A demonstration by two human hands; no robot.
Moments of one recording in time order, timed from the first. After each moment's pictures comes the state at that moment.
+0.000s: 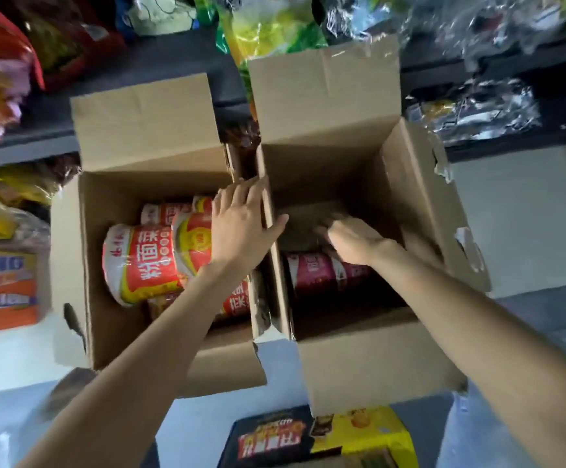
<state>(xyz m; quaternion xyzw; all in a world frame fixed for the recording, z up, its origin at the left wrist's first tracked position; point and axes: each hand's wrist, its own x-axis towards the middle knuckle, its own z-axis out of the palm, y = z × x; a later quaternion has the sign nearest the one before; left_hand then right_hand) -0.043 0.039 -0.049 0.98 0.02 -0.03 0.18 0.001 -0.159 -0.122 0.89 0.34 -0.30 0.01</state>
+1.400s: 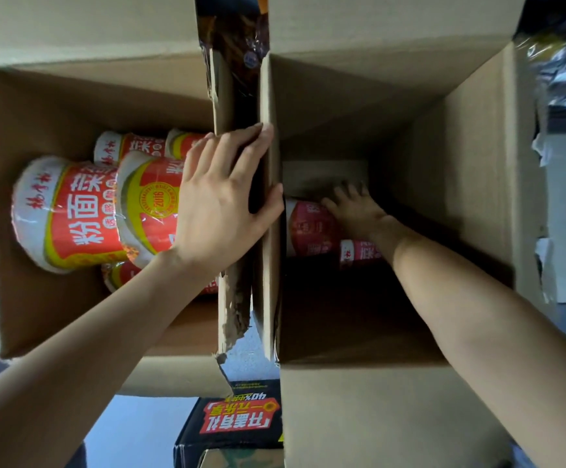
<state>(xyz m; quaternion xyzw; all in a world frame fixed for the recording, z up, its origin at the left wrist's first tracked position) -0.046 0.041 -0.092 0.98 -0.03 0.08 0.17 0.036 -0.172 -0.281 0.83 0.39 -0.38 0.14</state>
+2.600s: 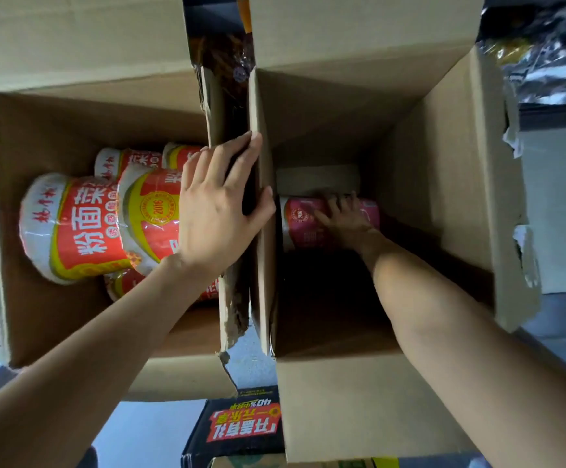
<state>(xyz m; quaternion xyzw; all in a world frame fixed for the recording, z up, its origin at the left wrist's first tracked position) -0.048 0.040 -0.099 0.98 -0.03 0.10 0.16 0.006 -0.174 -0.292 0.86 0.37 -0.32 0.14</state>
